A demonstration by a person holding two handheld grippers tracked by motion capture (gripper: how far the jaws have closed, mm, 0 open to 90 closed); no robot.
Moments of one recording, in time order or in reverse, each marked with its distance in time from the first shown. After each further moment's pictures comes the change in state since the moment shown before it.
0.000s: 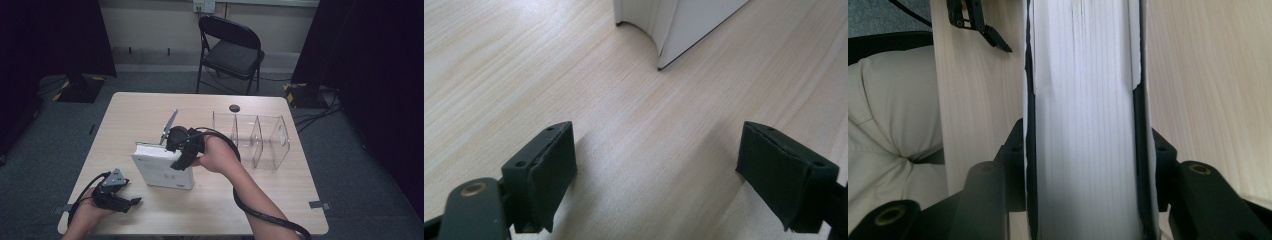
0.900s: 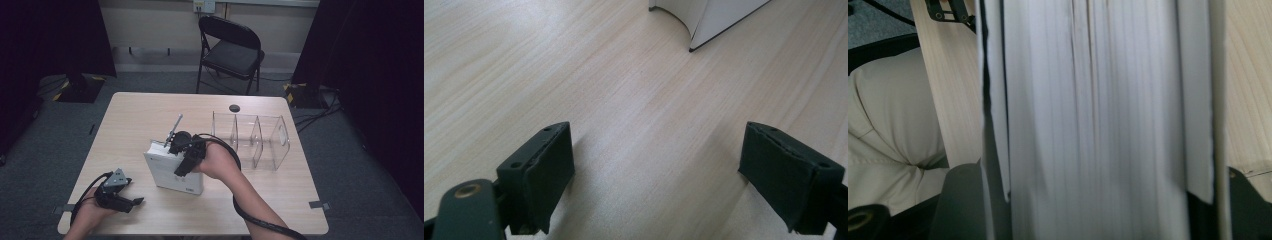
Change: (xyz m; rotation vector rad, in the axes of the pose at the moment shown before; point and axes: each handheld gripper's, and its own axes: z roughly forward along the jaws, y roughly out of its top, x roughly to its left) left arm -0.001 0.001 0.005 -0.026 -0.015 0.012; right arm -0.003 -0.012 0.024 0.035 0.008 0.119
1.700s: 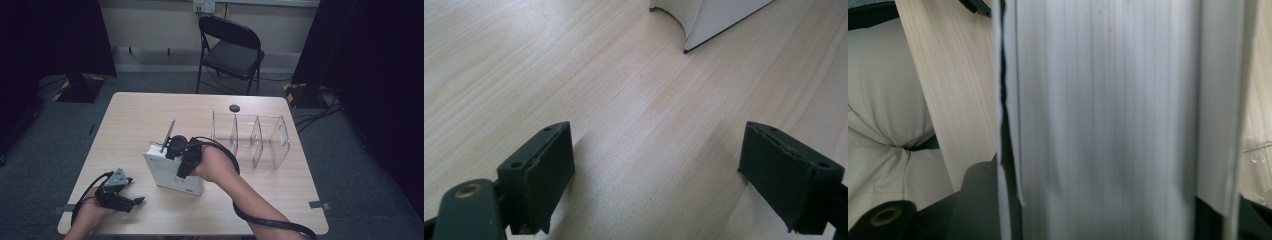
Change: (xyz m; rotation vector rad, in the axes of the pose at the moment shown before) left arm 0.000 0.001 0.001 -0.007 -0.007 0.008; right arm 0.012 0.005 0.000 0.105 -0.062 -0.031
